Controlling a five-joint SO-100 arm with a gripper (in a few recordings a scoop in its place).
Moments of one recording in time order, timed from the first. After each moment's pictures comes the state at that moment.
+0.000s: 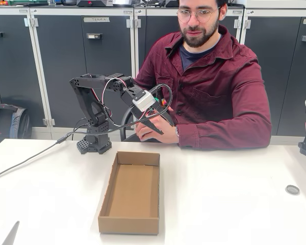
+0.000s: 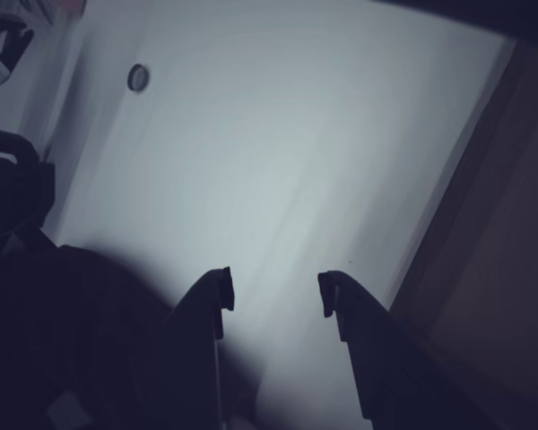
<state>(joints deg) -60.3 126.2 119.0 47.2 -47.0</state>
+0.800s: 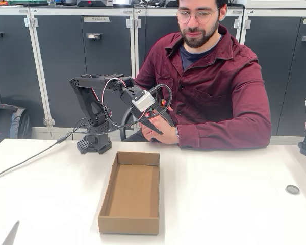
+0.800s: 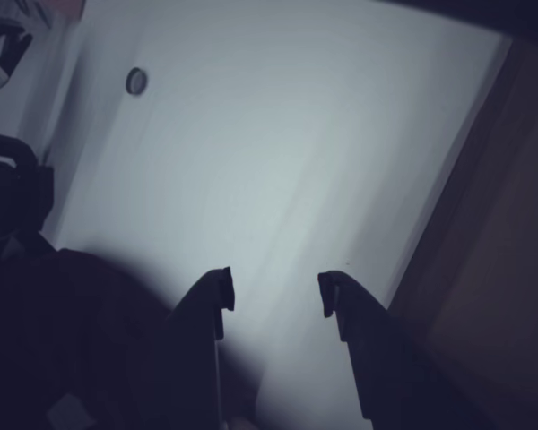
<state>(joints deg) -59.8 126.2 119.0 47.2 -47.0</state>
